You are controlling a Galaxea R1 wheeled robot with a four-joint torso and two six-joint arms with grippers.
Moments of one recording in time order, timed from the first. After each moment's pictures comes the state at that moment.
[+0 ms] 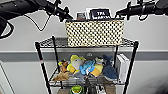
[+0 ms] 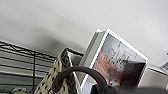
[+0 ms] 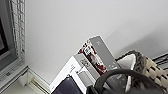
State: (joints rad) left arm -0.54 2.61 -2.04 -0.51 0.77 -0.61; right arm 0.50 2.45 -1.85 0.80 -0.48 0.43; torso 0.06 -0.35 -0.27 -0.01
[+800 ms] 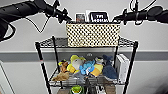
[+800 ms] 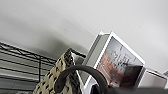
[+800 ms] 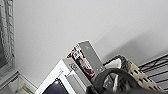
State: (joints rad) left arm -0.51 2.62 -2.10 -0.51 0.74 -0.58; right arm 0.43 2.50 -1.96 0.75 -0.45 0.39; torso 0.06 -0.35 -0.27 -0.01
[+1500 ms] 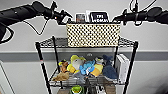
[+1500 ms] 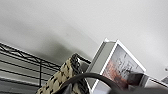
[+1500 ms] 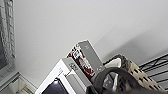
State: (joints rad) left arm -0.48 2.58 -2.08 -0.54 0.67 -0.58; right arm 0.42 2.50 -1.96 0.75 -0.44 0.38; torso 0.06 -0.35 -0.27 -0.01
